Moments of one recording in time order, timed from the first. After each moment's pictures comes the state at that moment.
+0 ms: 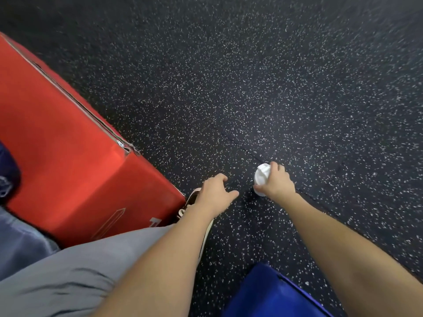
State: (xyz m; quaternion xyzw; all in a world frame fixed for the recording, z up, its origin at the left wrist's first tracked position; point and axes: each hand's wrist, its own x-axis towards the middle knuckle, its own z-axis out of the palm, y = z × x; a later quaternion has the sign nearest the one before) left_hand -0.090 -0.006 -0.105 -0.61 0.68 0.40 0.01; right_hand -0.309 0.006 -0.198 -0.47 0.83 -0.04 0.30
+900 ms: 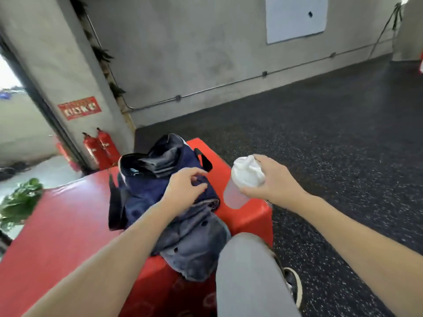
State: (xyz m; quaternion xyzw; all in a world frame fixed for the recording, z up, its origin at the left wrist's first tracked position) left_hand 0.215 0.077 0.229 -0.66 0.68 0.08 -0.32; right_hand -0.049 0.047 0.219 -0.77 0.44 -0.38 0.25
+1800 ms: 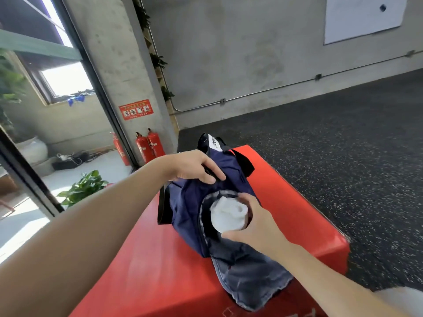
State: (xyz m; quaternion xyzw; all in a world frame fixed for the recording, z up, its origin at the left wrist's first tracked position) left_hand 0.346 0.069 0.363 -0.68 0.70 0.22 -0.07; right_hand 0.149 0.051 0.167 -0.76 0.33 -0.36 0.42
